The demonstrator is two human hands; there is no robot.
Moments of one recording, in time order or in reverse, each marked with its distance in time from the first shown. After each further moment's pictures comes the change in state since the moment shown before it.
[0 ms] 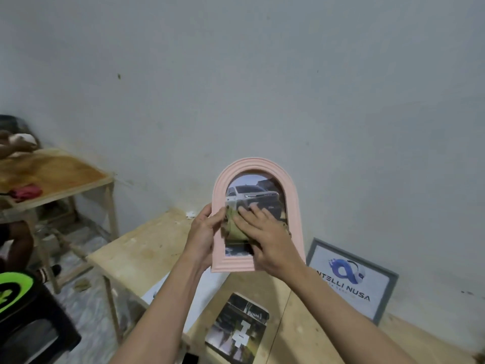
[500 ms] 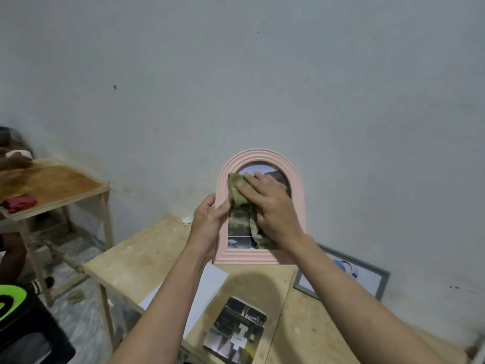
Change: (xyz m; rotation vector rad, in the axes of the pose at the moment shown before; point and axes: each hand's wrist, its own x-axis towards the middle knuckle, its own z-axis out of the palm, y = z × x) left_hand -0.005 0.014 0.024 0.117 -0.065 0.145; right_hand 0.046 0.007 -0.051 -0.119 0.302 -0.024
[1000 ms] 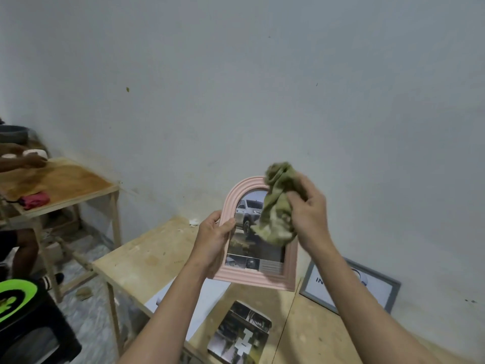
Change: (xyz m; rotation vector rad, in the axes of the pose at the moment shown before) left_hand -0.004 -0.018 -0.022 0.307 0.090 -0.025; right_hand -0.001 -0.016 -0.041 0.901 0.315 0.642
